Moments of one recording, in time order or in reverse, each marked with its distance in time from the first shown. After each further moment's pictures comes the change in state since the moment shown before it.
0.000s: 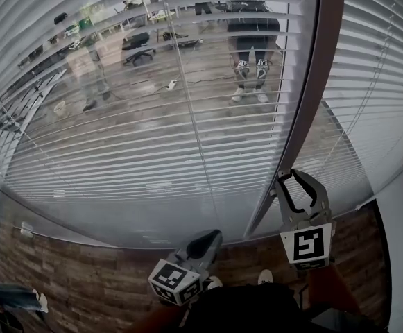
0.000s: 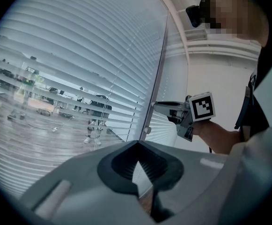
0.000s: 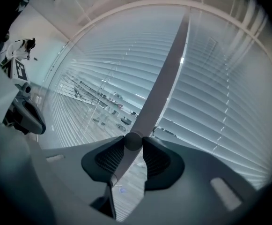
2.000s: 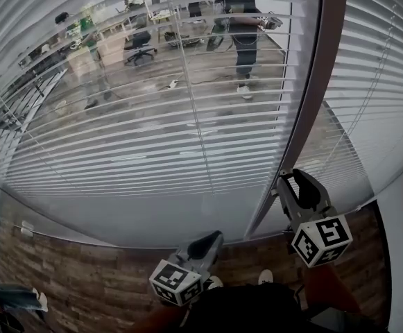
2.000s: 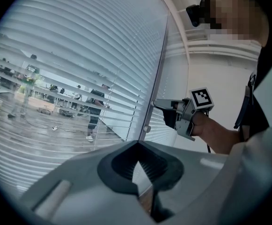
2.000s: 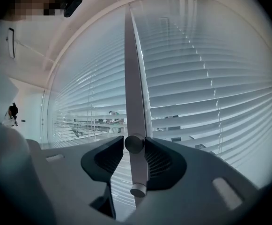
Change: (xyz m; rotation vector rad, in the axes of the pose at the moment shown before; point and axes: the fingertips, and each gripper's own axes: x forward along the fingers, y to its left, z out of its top) left arm -0.009 -0.002 -0.005 0.000 0.001 0.004; right arm -0.006 -0.003 -0.003 0.540 -0.060 0.079
